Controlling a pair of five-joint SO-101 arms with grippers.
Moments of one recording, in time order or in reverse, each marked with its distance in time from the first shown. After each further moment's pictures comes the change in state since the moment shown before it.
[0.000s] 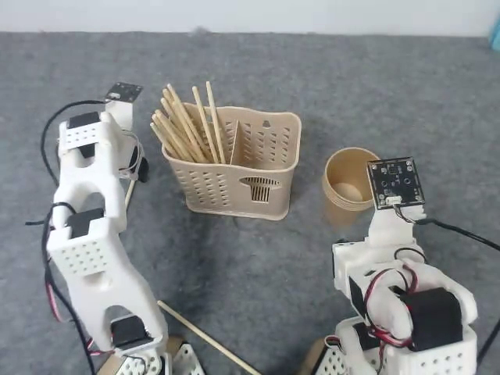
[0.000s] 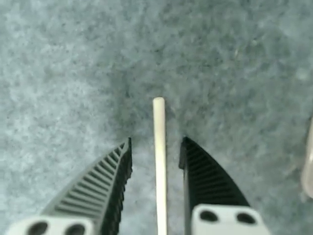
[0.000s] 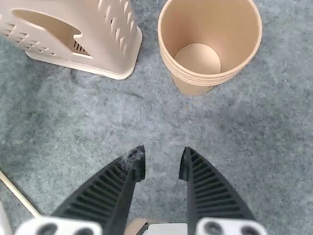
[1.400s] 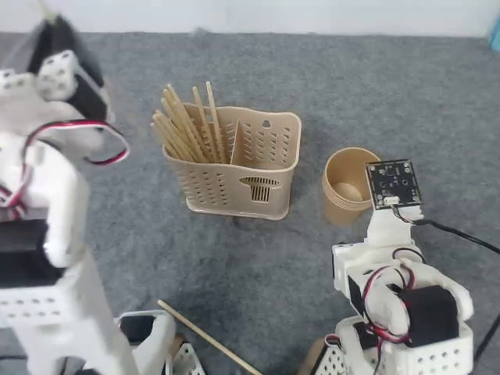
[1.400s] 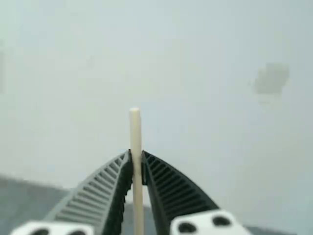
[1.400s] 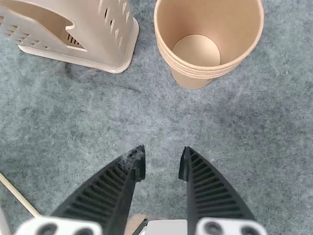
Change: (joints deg) left arm 13.5 -70.7 -2.1 -10.5 39.2; right arm 0.5 -0.4 2.2 0.0 0.0
